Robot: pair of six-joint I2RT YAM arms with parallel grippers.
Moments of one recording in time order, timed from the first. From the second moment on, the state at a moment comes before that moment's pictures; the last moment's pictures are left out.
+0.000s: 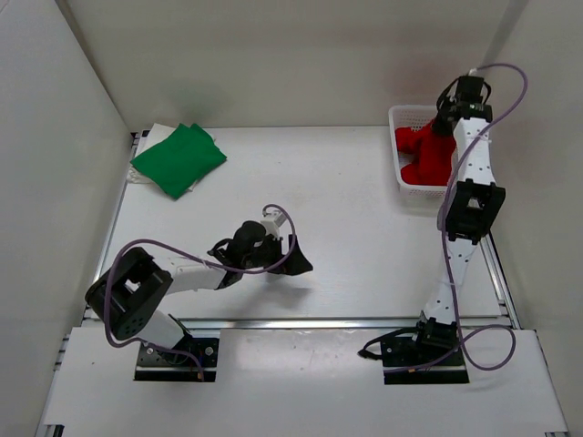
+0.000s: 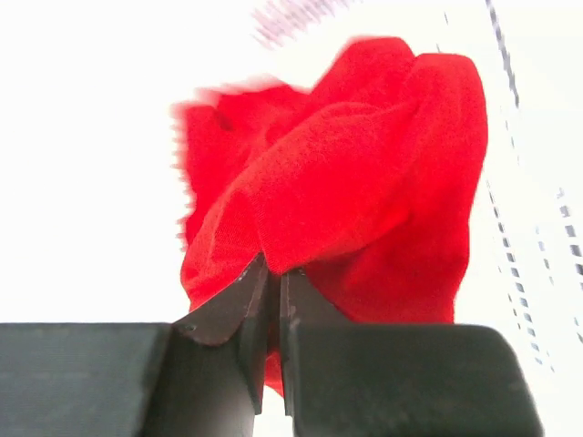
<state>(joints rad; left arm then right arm) -0.77 1.49 0.53 0.41 0.31 -0.66 -0.21 2.44 2.45 -0.78 -0.03 0.24</state>
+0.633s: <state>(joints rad) -0.15 1.09 0.44 0.38 0.48 -0.79 0.23 1.29 1.81 -0.21 -0.42 0.29</state>
